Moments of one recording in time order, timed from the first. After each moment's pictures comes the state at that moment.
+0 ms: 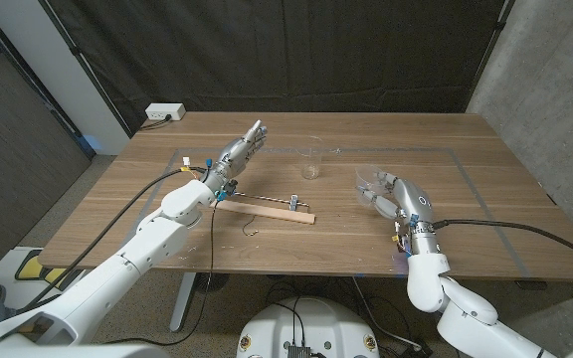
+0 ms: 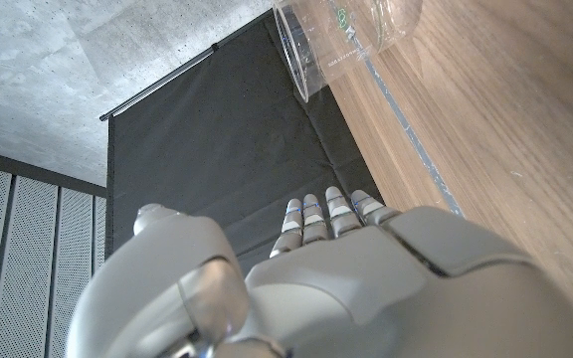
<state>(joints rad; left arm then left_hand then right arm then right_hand) 0.93 0.64 0.42 -1.58 -0.59 -0.24 -0.10 0.54 0.11 -0.29 0.08 0.31 0.06 0.06 0.20 0.19 0.05 0.02 0.21 0.19 0.01 0.02 0.19 0.18 -0.09 0.03 0.20 0.18 -1.38 -0.71 -0.46 -2.00 -0.49 -0.28 -0.76 0.72 0.05 0.20 -0.15 0.18 0.70 0.01 0.22 0.22 0.88 -0.07 0.23 0.19 0.82 -0.10 0.20 0.19 0.82 -0.10 0.32 0.21</state>
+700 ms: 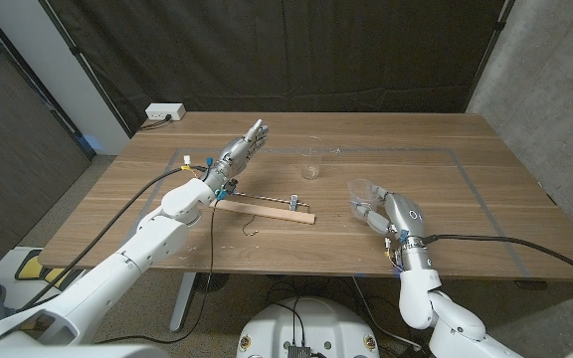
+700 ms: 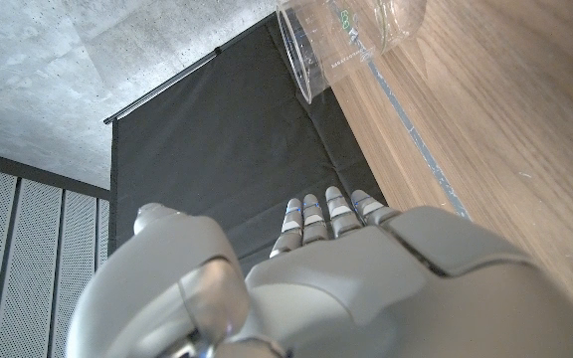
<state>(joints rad) 0.92 0.65 0.42 -1.57 -0.59 -0.24 -0.12 0.54 0.12 -0.29 0.08 0.31 0.06 0.06 0.20 0.19 0.05 0.02 0.21 0.19 0.01 0.02 0.19 0.18 -0.09 0.03 0.20 0.18 -1.37 -0.69 -0.55 -1.95 -0.58 -0.35 -0.81 0.71 0.05 0.20 -0.15 0.18 0.68 -0.01 0.21 0.22 0.86 -0.09 0.21 0.19 0.77 -0.08 0.18 0.19 0.77 -0.08 0.30 0.21</state>
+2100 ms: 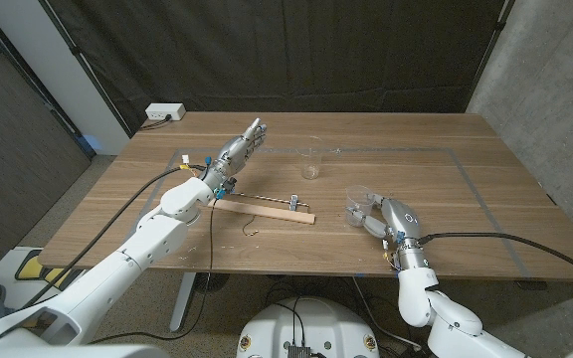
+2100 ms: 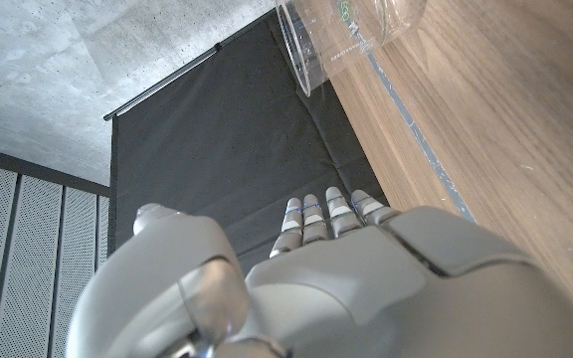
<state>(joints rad) 0.90 0.64 0.42 -1.54 -0.59 -0.25 -0.13 0.54 0.11 -0.30 0.09 0.31 0.07 0.05 0.20 0.19 0.05 0.02 0.21 0.19 0.01 0.02 0.19 0.18 -0.09 0.03 0.20 0.18 -1.33 -0.72 -0.58 -1.93 -0.51 -0.37 -0.75 0.57 -0.05 0.09 -0.06 0.23 0.63 -0.06 0.18 0.21 0.71 -0.03 0.20 0.20 0.60 -0.06 0.18 0.19 0.66 -0.06 0.23 0.20</state>
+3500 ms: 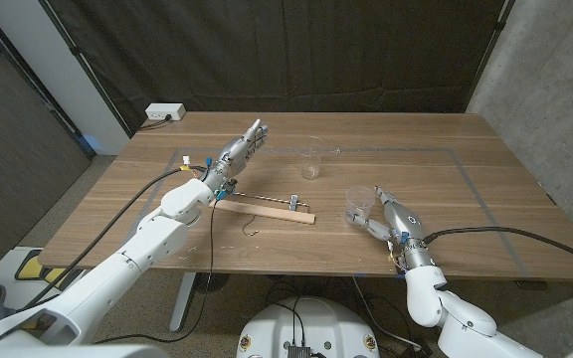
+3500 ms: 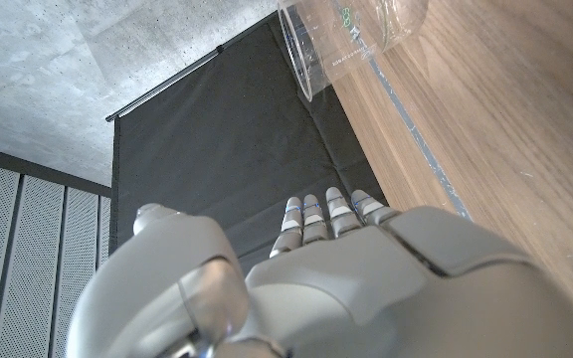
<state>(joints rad) 0.91 0.64 0.42 -1.55 -0.60 -0.25 -0.13 0.55 0.11 -0.30 0.09 0.31 0.07 0.05 0.20 0.19 0.05 0.02 0.21 0.19 0.01 0.02 0.19 0.18 -0.09 0.03 0.20 0.18 -1.38 -0.79 -0.54 -2.03 -0.43 -0.43 -0.64 0.49 -0.12 -0.02 -0.04 0.40 0.13 0.06 0.18 0.20 0.28 0.08 0.18 0.19 0.21 0.04 0.17 0.19 0.35 -0.03 0.18 0.19</state>
